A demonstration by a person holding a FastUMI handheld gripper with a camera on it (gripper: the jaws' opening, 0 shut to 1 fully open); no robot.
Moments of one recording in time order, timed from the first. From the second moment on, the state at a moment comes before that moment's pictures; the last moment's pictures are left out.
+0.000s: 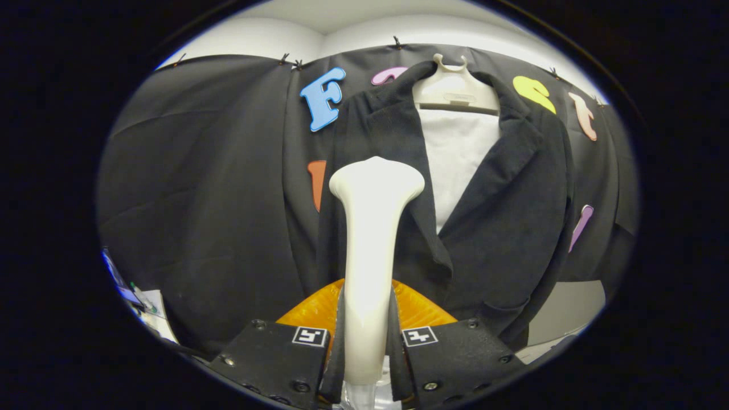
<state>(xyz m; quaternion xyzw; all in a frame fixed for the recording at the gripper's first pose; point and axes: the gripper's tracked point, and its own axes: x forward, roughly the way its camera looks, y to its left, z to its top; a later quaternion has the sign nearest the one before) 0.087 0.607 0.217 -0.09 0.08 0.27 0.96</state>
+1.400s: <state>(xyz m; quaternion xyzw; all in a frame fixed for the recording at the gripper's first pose) 0.085 0.546 0.060 -0.11 0.21 0.25 0.94</state>
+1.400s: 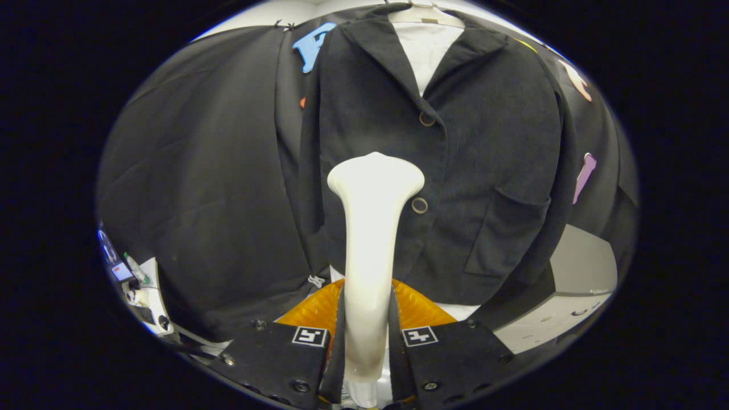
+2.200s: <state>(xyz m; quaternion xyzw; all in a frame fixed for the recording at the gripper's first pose) 0.077 0.521 -0.012 -0.13 0.27 0.24 0.92</state>
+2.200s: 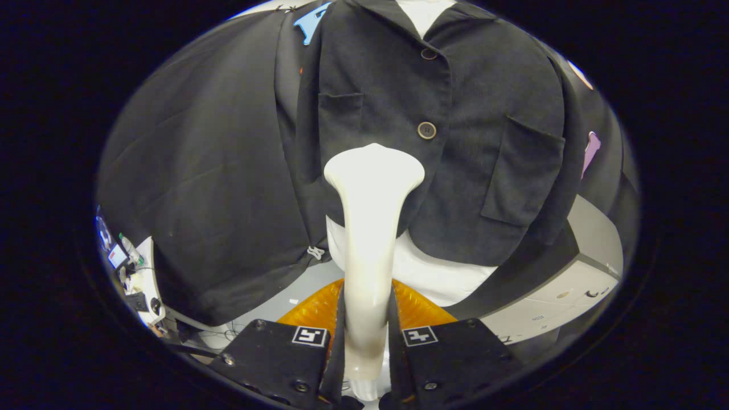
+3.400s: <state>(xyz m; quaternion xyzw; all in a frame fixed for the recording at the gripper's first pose) 0.000 0.176 -0.004 -0.02 0.24 0.17 0.96</state>
